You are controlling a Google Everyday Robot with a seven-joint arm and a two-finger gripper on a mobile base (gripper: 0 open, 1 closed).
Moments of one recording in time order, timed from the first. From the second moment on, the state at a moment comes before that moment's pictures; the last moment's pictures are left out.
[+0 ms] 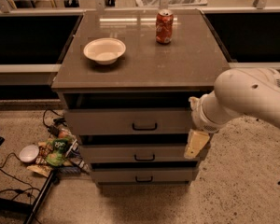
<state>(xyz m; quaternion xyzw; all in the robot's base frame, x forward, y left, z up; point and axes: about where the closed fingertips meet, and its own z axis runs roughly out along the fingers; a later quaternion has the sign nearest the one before) 0.521 -0.163 0.722 -0.63 0.75 -0.01 0.21</state>
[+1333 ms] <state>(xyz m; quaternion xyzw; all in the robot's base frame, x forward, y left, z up) 0.593 -0.155 0.657 -0.67 0.73 -0.08 0.08</state>
